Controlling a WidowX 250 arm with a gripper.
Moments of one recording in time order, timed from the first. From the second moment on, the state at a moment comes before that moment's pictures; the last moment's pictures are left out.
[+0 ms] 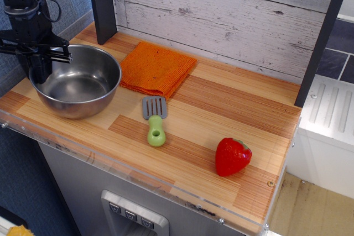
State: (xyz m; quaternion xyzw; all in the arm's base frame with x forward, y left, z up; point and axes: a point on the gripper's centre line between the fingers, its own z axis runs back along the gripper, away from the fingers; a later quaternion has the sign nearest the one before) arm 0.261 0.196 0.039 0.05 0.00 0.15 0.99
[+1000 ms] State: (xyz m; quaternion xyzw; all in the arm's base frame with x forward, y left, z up) arm 0.252 0.184 0.028 0.02 0.04 0.22 0.97
